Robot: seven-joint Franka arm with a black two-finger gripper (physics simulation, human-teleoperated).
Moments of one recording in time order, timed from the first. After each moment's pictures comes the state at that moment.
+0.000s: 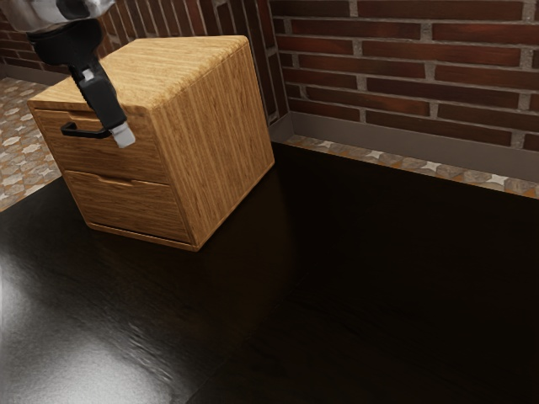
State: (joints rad) arm 0.24 -0.10 -0.12 -1.23 0.06 1.30 0.65
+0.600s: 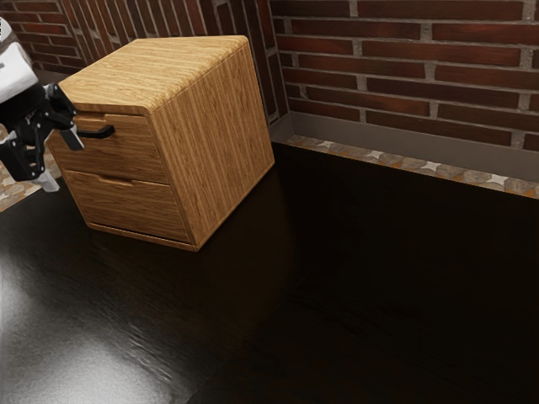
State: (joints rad) arm 0.24 -0.20 0.17 -1.57 0.00 1.55 1.51
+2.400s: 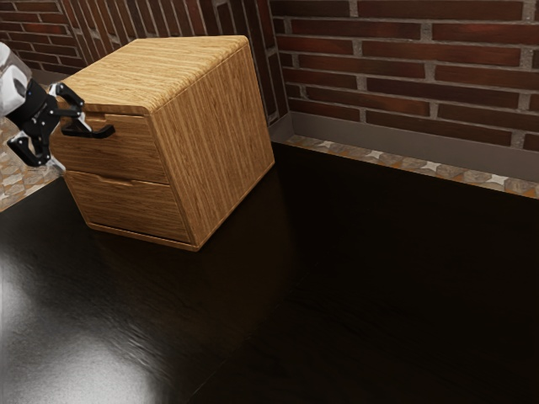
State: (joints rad) arm 0.47 0.14 0.19 -1.34 -0.25 1.78 2.07
